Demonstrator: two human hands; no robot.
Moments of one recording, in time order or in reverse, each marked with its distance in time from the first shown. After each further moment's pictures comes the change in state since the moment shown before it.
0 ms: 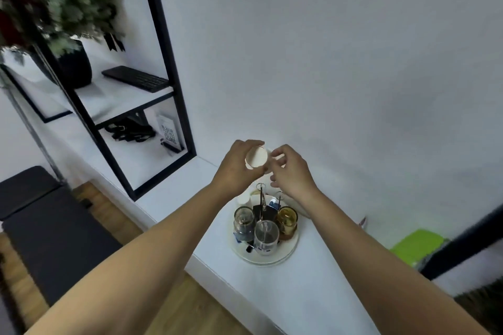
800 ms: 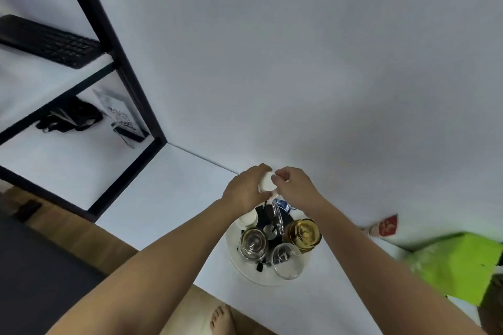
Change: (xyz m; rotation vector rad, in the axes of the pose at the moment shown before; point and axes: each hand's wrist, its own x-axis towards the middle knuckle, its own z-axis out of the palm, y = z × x) left_hand 0.111 -0.162 0.073 0.186 -0.515 -0.125; right_hand 0.143 0.117 0.071 -0.219 -0.092 0.419
